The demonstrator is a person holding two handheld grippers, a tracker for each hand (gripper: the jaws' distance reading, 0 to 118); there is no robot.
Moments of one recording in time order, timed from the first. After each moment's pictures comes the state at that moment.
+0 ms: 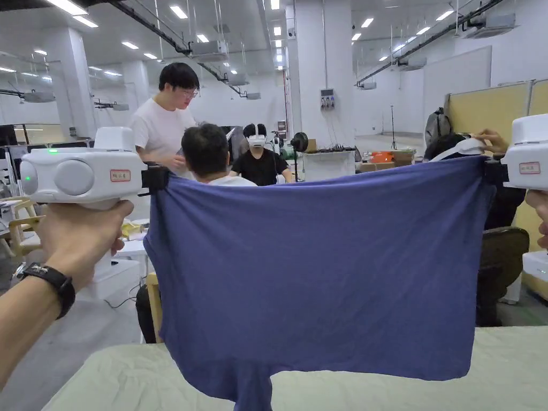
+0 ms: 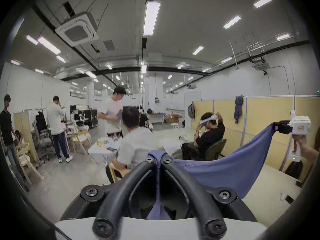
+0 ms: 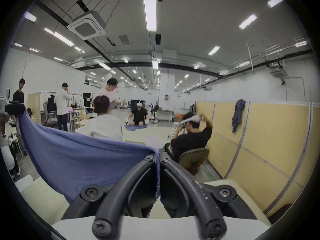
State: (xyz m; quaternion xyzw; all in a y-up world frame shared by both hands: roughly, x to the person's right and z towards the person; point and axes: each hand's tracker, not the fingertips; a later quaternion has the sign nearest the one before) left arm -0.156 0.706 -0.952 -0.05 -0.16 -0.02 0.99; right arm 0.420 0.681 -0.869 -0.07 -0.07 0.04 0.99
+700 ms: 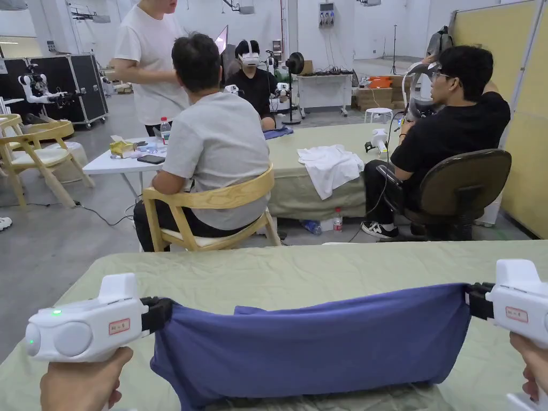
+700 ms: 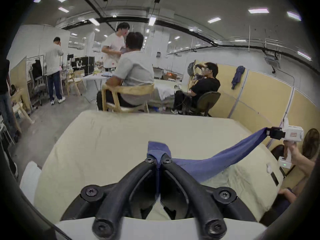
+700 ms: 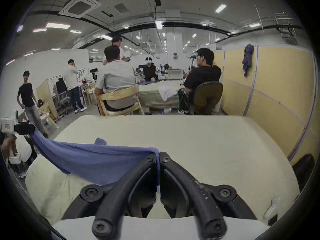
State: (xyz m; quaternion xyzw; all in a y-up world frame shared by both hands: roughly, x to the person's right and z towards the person) left arm -0.195 0.422 -0.820 -0.26 -0.18 0.05 0.95; right arm 0.388 0.409 -0.724 -0.25 -0.02 -0.03 0.97
